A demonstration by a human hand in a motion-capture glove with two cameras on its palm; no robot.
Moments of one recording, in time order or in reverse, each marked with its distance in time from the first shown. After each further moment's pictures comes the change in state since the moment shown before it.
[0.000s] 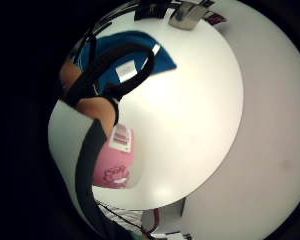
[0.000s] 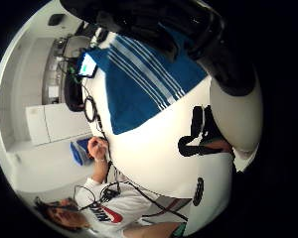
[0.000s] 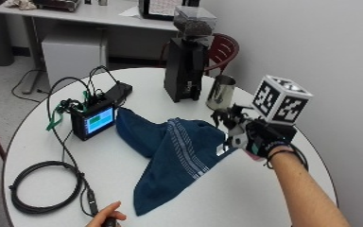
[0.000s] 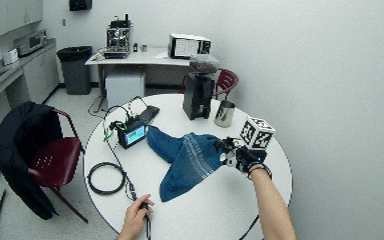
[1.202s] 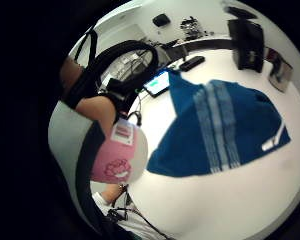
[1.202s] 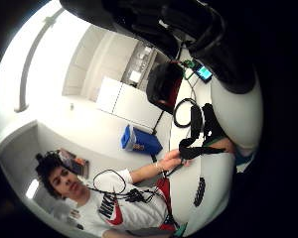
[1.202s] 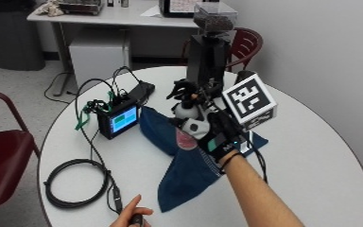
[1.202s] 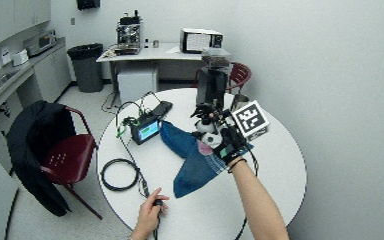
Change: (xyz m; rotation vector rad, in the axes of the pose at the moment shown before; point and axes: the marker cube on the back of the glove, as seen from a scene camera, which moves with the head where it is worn) arm -0.154 0.006 -0.010 0.245 -0.721 -0.376
